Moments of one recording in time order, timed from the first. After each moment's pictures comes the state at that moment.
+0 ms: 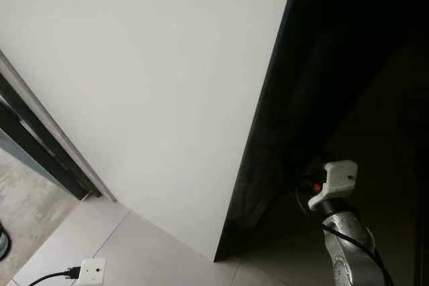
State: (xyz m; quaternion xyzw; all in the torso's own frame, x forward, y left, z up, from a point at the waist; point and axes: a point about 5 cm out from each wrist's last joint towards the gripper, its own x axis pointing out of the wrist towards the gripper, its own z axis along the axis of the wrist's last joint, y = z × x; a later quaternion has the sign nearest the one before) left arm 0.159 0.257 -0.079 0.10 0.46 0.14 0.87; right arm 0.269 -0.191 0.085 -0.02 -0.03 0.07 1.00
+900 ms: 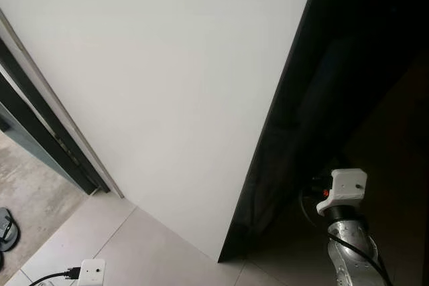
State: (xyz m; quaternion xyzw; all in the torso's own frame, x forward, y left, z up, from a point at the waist) left arm 0.159 0.257 -0.079 0.10 0.46 0.14 0.87; right arm 0.254 -0.210 0.076 -0.07 -0.04 -0.05 1.00
